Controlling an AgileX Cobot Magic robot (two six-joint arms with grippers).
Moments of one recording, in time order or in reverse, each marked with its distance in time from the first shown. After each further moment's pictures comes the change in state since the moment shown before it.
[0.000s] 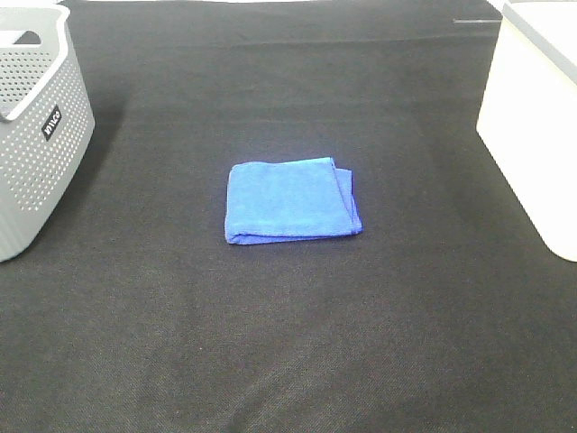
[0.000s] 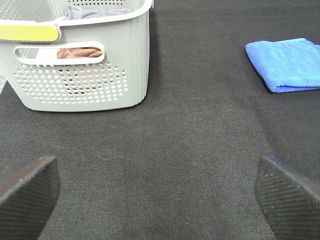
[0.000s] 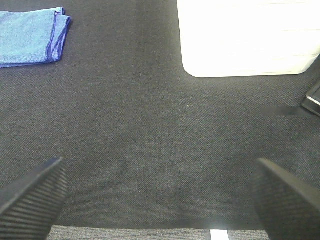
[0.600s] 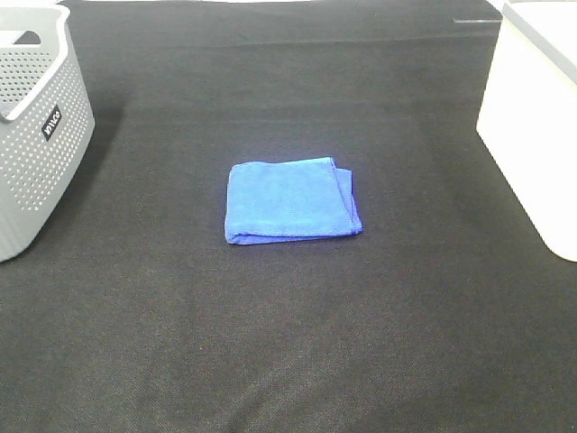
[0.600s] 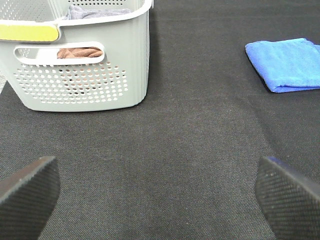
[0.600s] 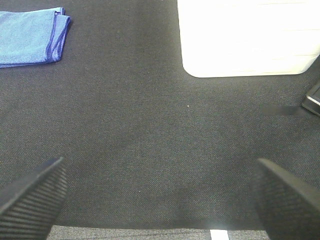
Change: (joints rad) left arm 0.000 0.000 0.000 0.000 0.000 0.000; right arm 0.000 0.000 0.000 0.000 0.000 0.000
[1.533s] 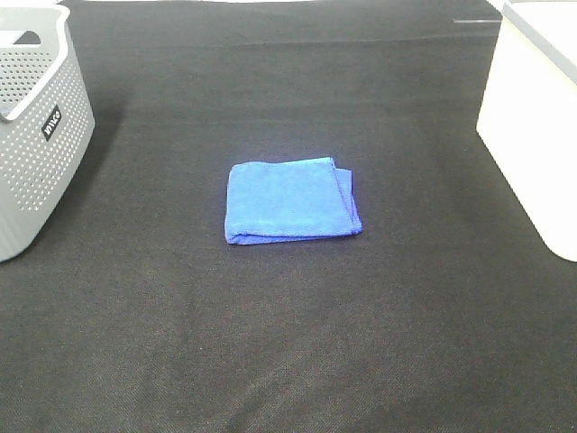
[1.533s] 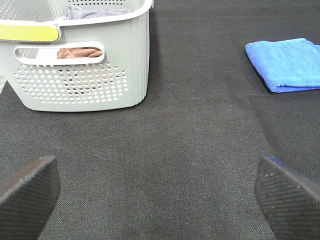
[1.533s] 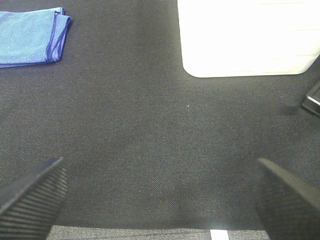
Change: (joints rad) left arm 0.000 0.000 0.000 0.000 0.000 0.000; right arm 0.000 0.000 0.000 0.000 0.000 0.000
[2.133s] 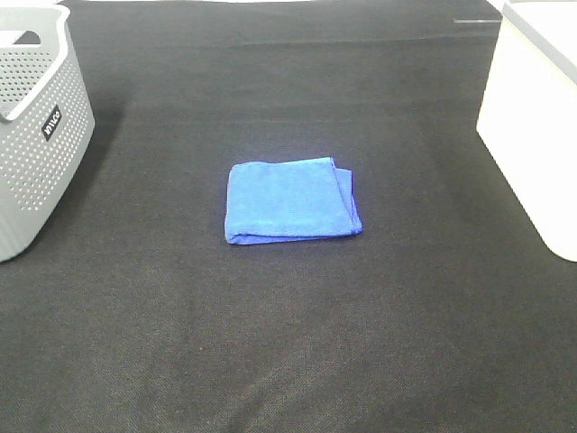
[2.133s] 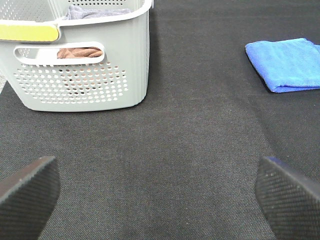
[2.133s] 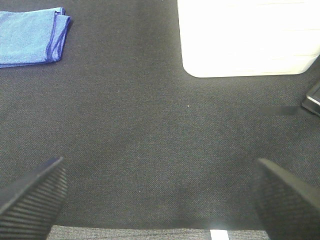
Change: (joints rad) left arm 0.000 0.000 0.000 0.000 0.000 0.000; right arm 0.000 0.000 0.000 0.000 0.000 0.000
